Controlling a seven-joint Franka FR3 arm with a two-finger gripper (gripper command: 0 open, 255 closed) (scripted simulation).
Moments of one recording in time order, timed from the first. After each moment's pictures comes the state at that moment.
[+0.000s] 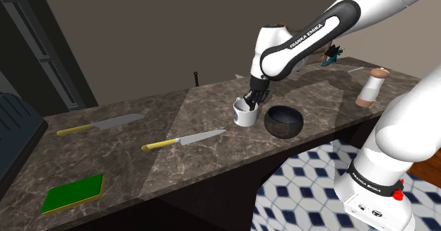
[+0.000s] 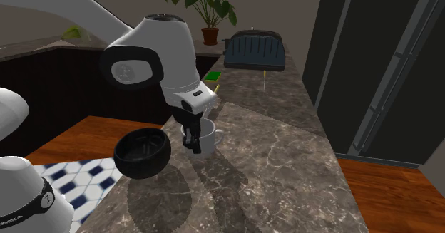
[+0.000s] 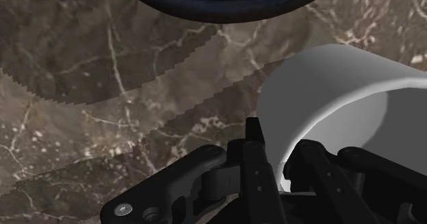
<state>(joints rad) 0.00 -0.24 0.13 -2.61 0.09 2.49 0.20</state>
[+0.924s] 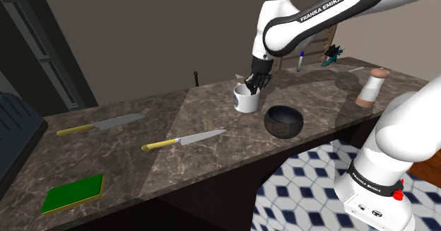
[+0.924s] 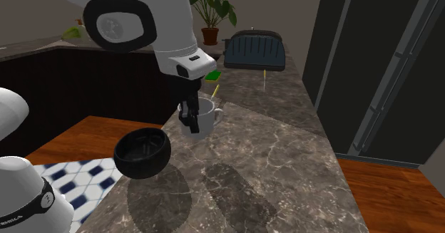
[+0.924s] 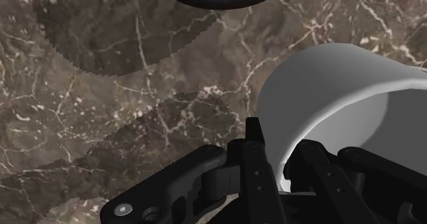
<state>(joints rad) 0.00 -0.36 0.12 -2.52 0.09 2.27 0.20</state>
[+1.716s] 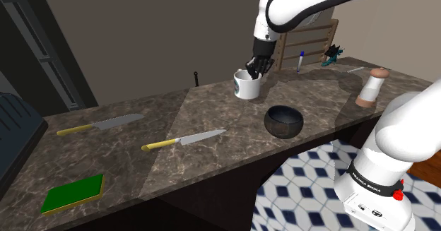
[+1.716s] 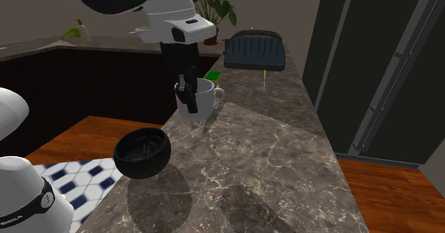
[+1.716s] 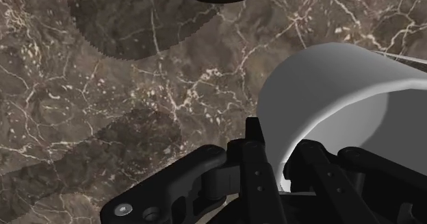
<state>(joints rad) 0.00 -0.42 0.11 -2.41 0.08 2.09 0.21</state>
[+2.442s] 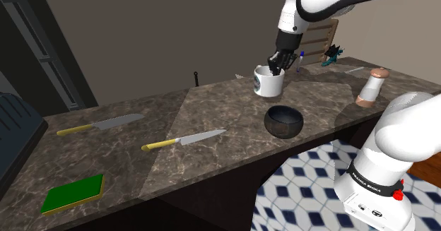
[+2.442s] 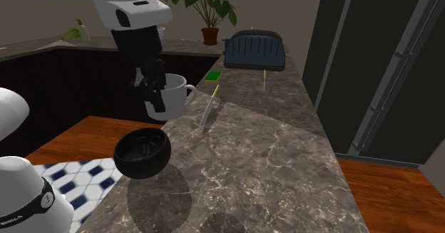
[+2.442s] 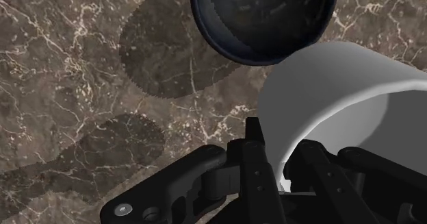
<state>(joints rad) -0.01 -0.68 0.06 -2.53 0.08 1.96 0.15</state>
